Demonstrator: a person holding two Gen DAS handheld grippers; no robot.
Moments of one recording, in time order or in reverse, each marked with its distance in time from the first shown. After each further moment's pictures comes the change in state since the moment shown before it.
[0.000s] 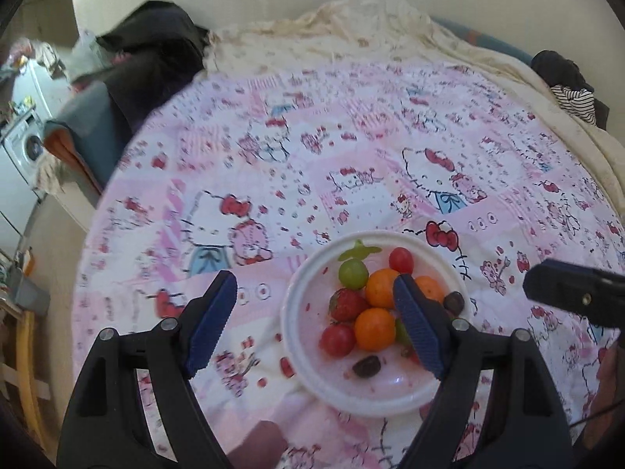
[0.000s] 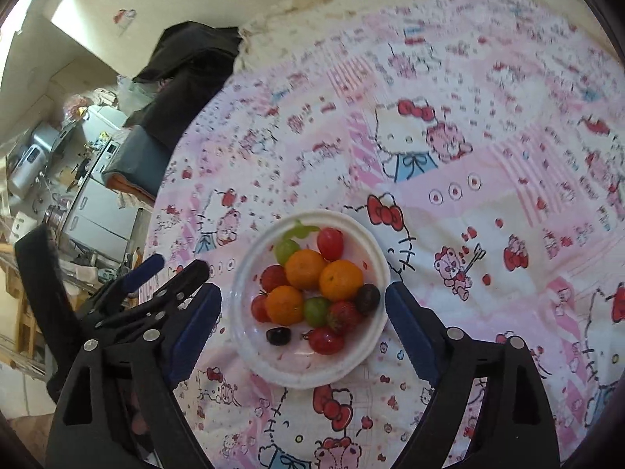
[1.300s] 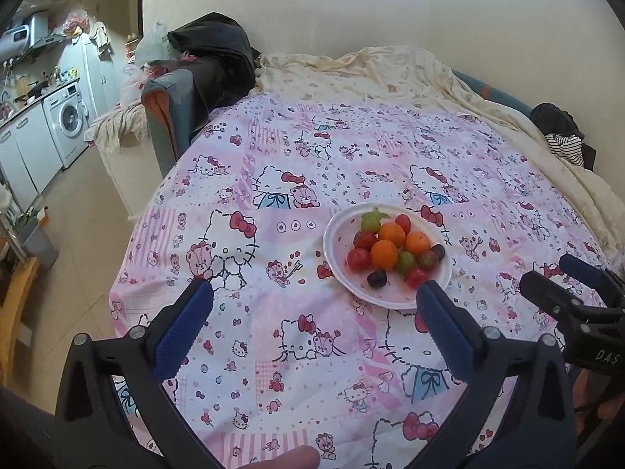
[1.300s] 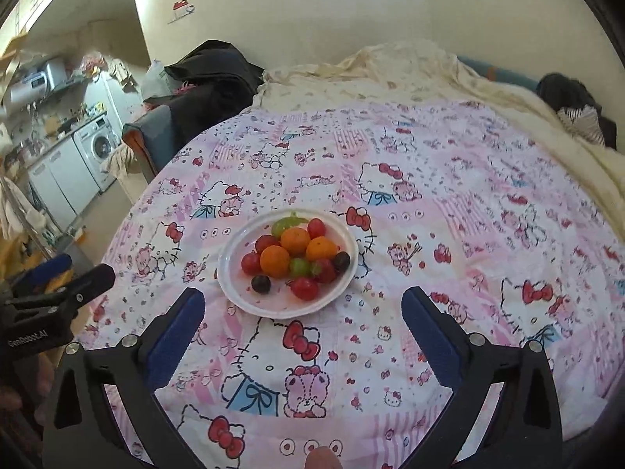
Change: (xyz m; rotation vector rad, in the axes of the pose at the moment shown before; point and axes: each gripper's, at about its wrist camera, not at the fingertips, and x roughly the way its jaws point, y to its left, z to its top) left arm -0.121 0.034 -0.112 -0.170 -0.145 0.023; right arm -0.075 0.067 -0.124 -0.306 -0.253 -0.253
